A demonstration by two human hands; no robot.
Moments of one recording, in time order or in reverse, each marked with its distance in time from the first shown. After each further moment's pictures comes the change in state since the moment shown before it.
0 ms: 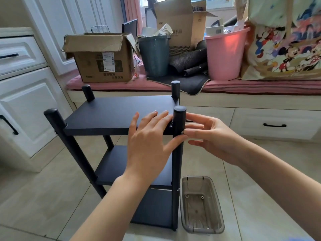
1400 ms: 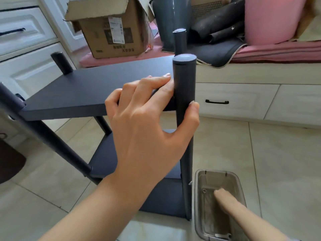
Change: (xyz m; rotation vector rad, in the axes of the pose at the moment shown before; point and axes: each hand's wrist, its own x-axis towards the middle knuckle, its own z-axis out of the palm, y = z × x) left_hand 0.018 0.023 0.052 0.145 0.310 -0.049; right_hand 0.023 0.406 -0.102 -1.392 -0.322 0.612
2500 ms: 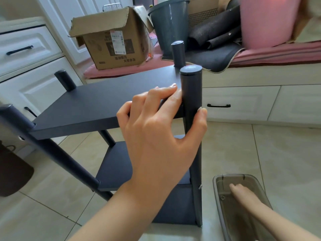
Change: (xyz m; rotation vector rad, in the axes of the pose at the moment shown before) left_hand -0.001 0.012 0.009 -0.029 0.048 -0.014; right_hand 0.000 0.043 -0.004 0.042 0.177 0.069
